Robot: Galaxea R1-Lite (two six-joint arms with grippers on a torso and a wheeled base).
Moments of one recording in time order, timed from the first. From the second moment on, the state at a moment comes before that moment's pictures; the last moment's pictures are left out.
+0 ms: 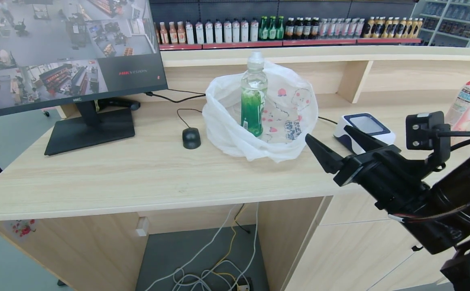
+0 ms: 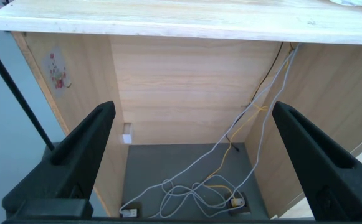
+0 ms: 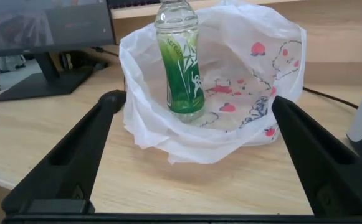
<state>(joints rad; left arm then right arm) 0.00 0.00 0.00 0.00 0.00 0.01 0.53 1.71 -0.44 -1.57 -0.07 0.03</state>
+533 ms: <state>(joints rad) 0.00 0.00 0.00 0.00 0.00 0.00 0.54 1.70 -0.43 -1.57 -0.07 0.05</state>
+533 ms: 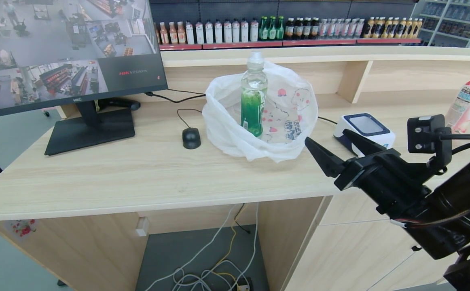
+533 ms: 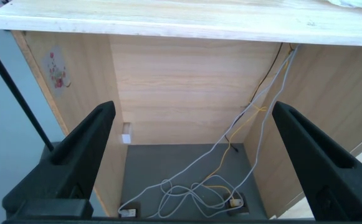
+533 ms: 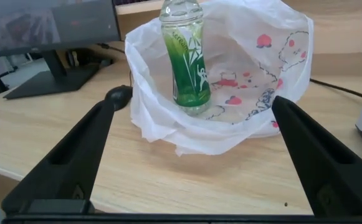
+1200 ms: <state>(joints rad) 0.00 0.00 0.00 0.00 0.00 0.00 0.54 1.72 -0.54 -1.57 -0.07 0.04</state>
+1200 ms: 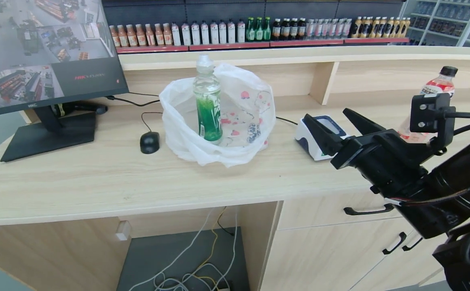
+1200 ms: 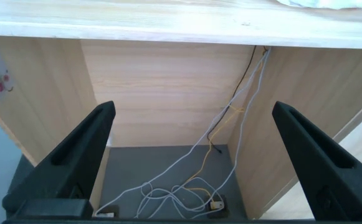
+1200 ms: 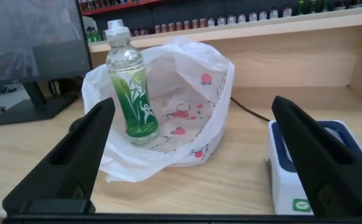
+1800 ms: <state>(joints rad) 0.00 0.00 0.00 0.00 0.00 -0.01 0.53 1.70 -0.46 -1.57 -0.07 0.04</state>
